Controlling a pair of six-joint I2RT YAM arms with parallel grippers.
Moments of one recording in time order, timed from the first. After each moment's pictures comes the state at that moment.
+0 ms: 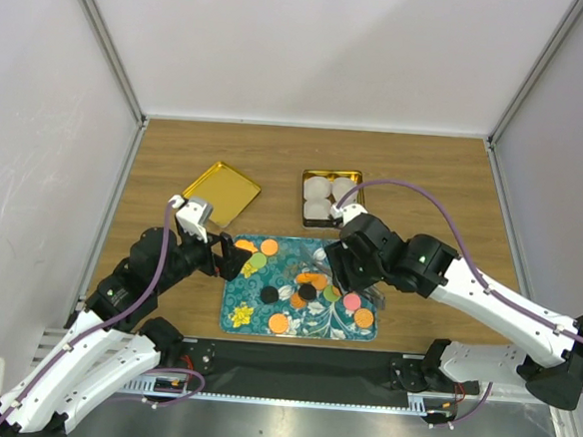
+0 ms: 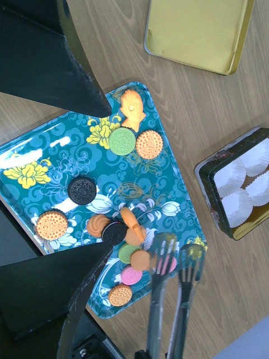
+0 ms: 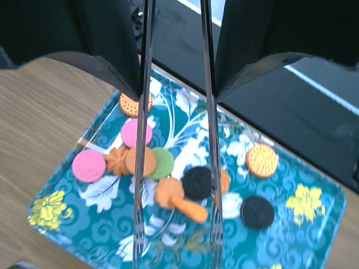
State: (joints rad) left arm -0.60 0.52 0.67 -0.50 0.03 -0.29; right arm 1.02 1.17 1.20 -0.97 0.17 0.43
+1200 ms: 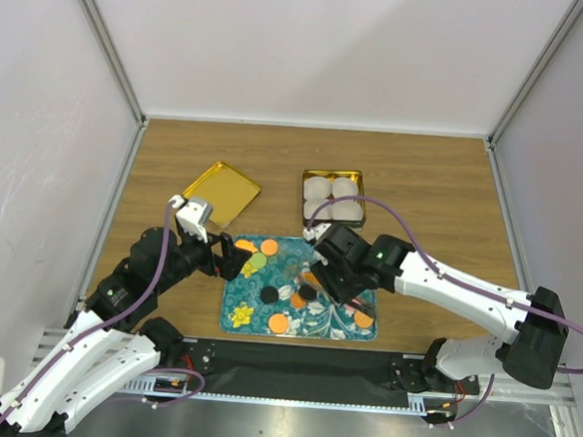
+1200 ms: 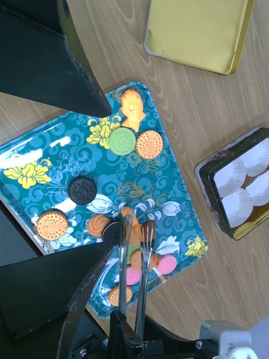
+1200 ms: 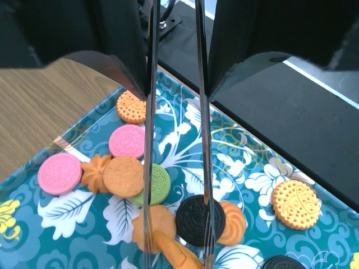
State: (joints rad) left arm -0.60 0.52 0.67 -0.50 0.03 -0.29; right arm 1.05 1.33 1.12 -0.94 0.08 0.29
